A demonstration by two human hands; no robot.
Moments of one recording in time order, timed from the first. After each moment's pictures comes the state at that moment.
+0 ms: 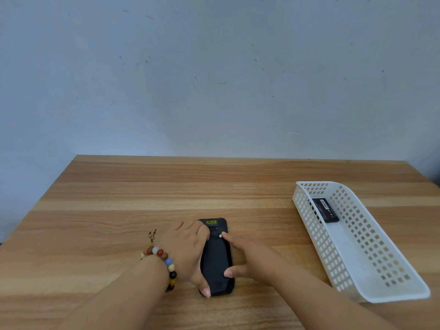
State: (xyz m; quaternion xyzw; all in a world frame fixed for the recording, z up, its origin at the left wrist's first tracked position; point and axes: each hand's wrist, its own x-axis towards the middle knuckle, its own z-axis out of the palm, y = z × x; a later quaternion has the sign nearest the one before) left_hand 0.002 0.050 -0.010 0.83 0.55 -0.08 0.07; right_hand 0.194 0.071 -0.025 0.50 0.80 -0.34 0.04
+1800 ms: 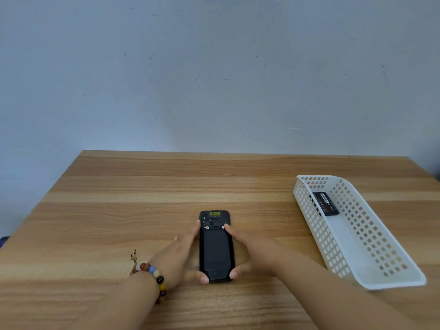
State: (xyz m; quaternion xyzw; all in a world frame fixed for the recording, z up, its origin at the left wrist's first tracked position) left_hand -0.015 0.017 -0.057 0.69 0.63 0.08 0.35; right_hand 0.198 0.064 -0.014 0.48 0.82 -0.30 0.10
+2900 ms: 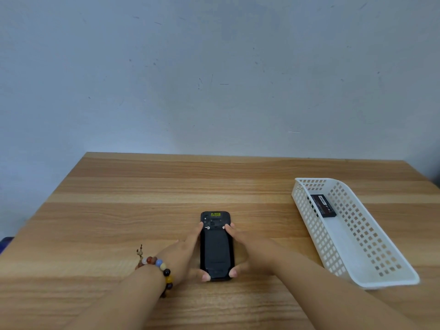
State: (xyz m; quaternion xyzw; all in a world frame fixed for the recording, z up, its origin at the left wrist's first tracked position) left_hand -0.009 0.018 -0.043 0.70 0.63 0.04 0.34; right_hand 0.197 0.061 -0.010 0.47 0.82 -0.31 0.12
